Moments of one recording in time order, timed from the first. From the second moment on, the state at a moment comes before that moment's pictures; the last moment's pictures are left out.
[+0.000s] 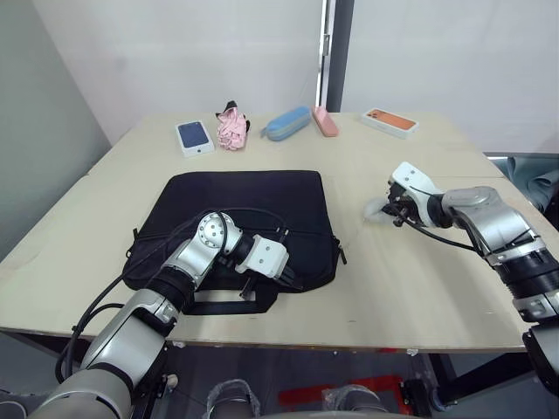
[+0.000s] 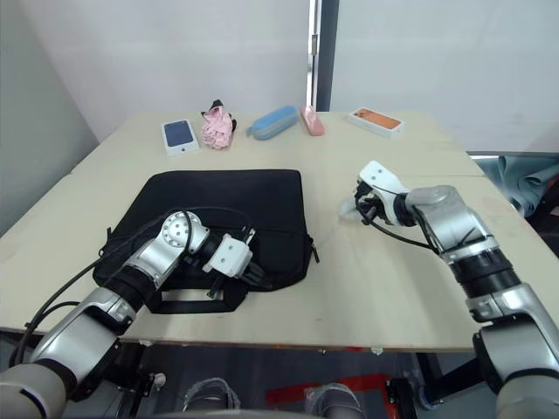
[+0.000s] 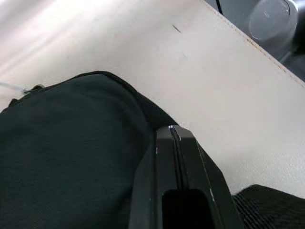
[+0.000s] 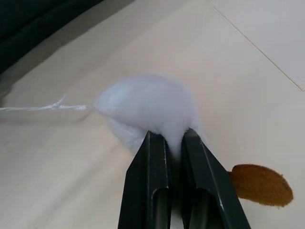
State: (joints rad) left arm -0.69 0.44 -0.45 0.56 -0.03 -0.47 -1.49; right arm -0.71 -0.75 0.22 0.20 0.12 0.75 0.81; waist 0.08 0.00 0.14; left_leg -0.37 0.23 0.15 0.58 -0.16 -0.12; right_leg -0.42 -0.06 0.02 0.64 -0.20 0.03
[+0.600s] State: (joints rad) left arm -0.70 0.47 -0.33 0.49 -0.17 -0.20 -1.50; right arm -0.69 -0.82 0.19 0.17 0.15 0.88 0.94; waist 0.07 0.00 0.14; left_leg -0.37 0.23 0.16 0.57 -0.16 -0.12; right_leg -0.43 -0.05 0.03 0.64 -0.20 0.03
